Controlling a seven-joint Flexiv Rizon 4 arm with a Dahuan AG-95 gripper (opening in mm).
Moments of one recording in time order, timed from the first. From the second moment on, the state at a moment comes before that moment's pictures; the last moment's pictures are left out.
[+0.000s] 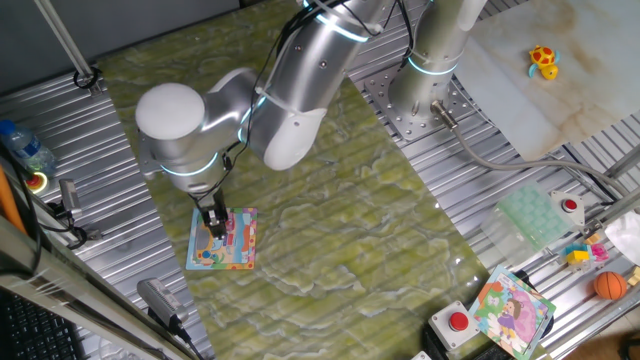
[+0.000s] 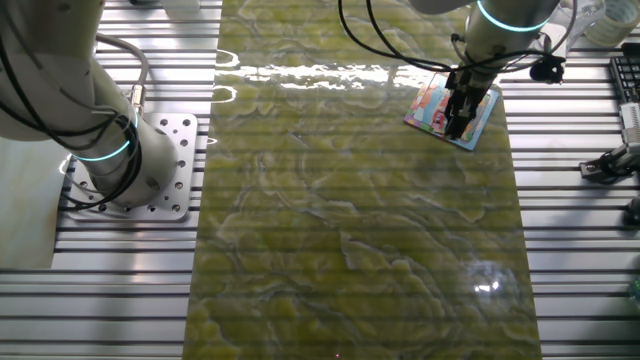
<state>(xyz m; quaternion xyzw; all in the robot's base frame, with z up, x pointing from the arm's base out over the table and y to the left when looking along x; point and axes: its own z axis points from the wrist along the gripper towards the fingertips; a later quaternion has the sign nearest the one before) 0.615 0.088 0.022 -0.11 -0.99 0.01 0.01</state>
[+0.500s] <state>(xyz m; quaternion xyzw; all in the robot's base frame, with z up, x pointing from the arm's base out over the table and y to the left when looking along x) 0.614 0.073 0.033 0.00 -1.00 0.02 0.01</state>
